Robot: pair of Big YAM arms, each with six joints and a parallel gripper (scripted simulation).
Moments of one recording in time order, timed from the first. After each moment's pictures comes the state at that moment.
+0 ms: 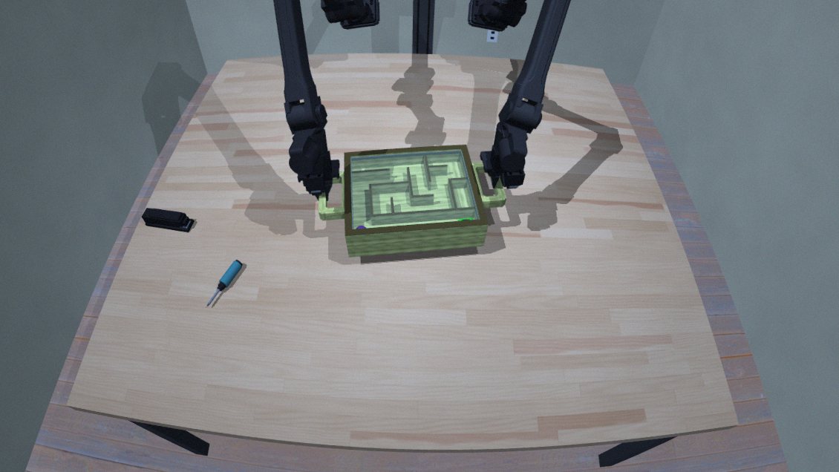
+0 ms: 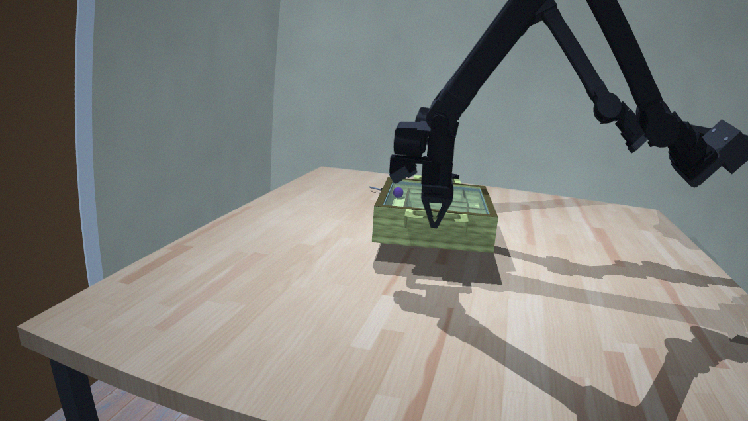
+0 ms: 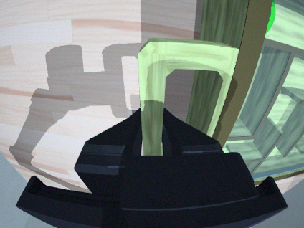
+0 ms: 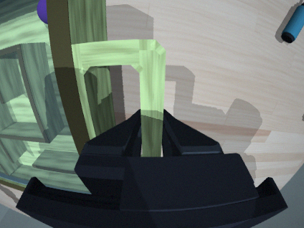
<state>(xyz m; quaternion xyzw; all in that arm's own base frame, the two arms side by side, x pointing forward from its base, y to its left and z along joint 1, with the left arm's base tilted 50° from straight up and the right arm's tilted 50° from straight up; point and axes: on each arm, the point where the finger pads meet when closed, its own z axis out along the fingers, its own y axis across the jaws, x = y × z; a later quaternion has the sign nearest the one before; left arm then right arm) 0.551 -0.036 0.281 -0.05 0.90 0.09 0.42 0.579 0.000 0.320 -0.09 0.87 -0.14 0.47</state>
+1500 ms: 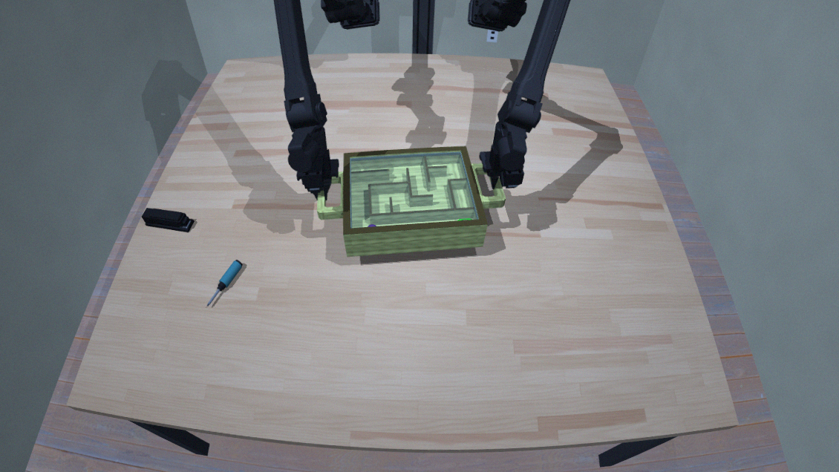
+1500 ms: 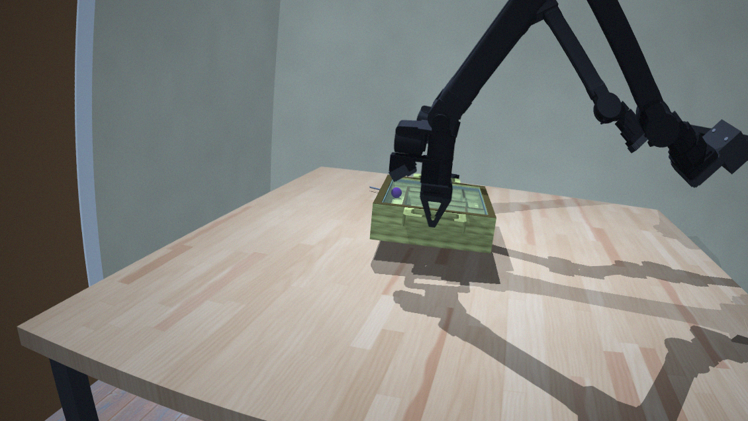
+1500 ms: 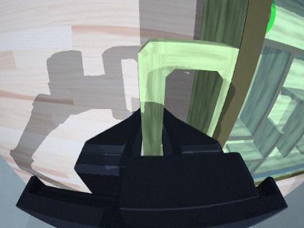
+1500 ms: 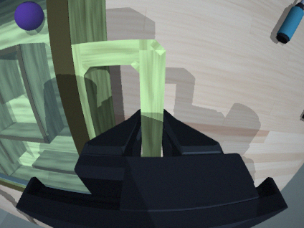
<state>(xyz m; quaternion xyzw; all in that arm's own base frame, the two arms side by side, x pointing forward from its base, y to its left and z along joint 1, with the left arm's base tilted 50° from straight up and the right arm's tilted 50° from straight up) 0.553 -0.038 0.285 -0.04 0.90 0.09 0.43 0.577 -0.001 0.324 -0.08 0.86 -0.14 0.48</state>
